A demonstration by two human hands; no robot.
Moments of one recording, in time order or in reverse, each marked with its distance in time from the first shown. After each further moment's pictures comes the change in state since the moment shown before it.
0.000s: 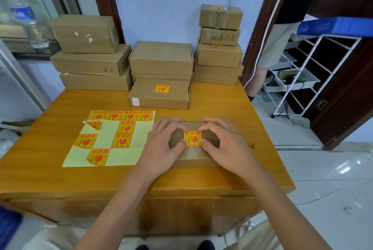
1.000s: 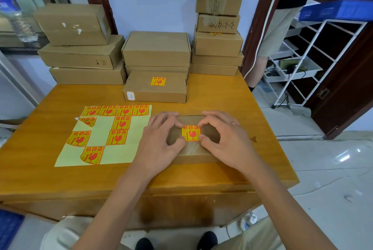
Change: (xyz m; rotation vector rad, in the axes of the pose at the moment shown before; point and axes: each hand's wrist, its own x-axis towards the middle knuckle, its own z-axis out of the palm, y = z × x) left_hand 0.003 -0.006 0.005 0.076 0.012 0.043; right_hand 0.001 0.003 0.004 0.018 0.047 -0.008
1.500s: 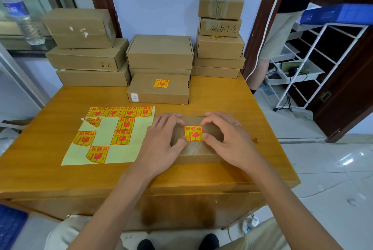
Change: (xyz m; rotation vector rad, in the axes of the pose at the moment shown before) left_hand -0.001 -0.004 -0.001 0.065 -0.036 0.024; right_hand -0.001 -0.002 -0.006 0.050 -0.008 -0.007
